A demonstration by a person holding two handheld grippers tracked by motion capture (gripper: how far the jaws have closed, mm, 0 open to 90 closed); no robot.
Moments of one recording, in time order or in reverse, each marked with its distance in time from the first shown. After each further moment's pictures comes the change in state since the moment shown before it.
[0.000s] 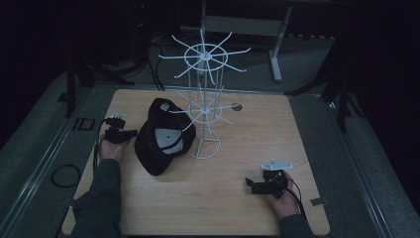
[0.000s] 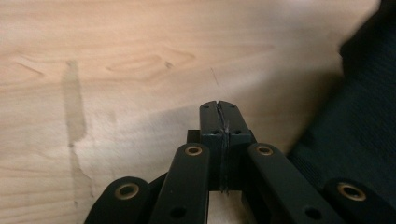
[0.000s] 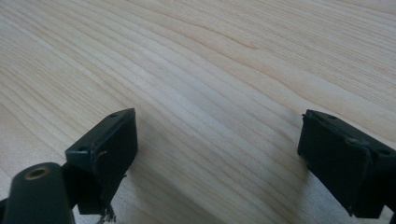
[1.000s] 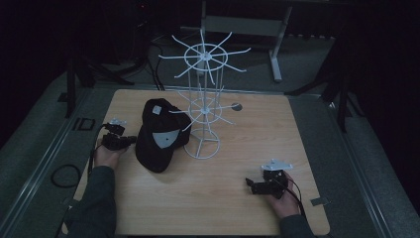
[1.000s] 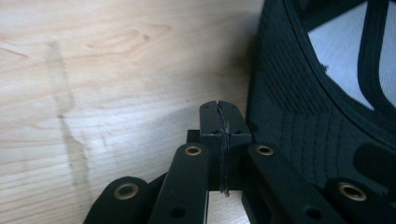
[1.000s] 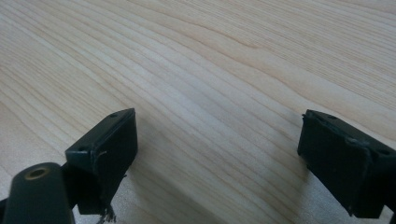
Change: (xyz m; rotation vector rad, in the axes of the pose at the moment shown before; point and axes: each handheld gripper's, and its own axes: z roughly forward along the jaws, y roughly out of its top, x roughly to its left) left arm -0.009 -0.014 -0.014 0.035 -0.017 0.116; right arm 0.000 0.000 -0.001 0.001 -0.001 0.002
